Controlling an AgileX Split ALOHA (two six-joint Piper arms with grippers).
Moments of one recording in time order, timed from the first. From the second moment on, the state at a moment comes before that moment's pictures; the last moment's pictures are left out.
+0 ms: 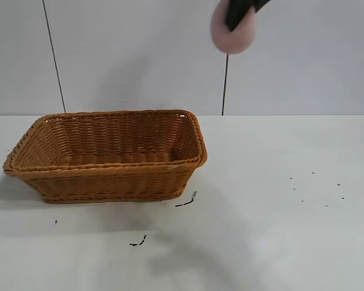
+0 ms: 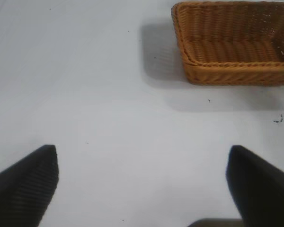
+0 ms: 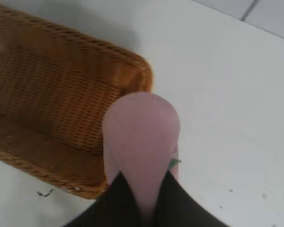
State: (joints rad) left arm -0.01 0.00 -0.50 -0.01 1.06 -0.03; right arm 0.60 2.13 -2.00 0.02 1.03 -0.03
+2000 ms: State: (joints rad) left arm -0.01 0.00 -0.50 -0.01 1.06 -0.03; right arm 0.17 2.27 -2.16 0.01 1.11 0.00
